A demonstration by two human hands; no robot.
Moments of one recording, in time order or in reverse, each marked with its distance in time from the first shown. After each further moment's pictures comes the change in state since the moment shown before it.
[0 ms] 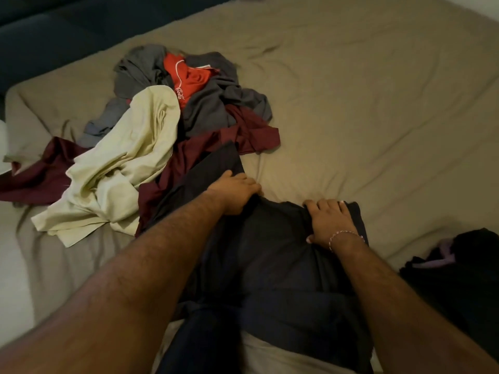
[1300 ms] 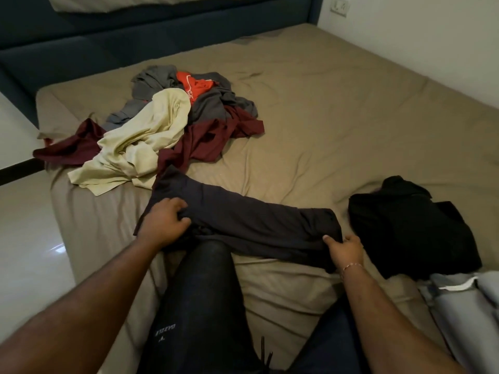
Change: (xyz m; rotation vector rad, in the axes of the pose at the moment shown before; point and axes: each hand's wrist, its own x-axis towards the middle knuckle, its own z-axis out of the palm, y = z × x) left_hand -0.294 0.072 0.105 -0.687 0.416 -0.592; right_hand -0.252 -0.010 0.098 1.164 0.353 0.799
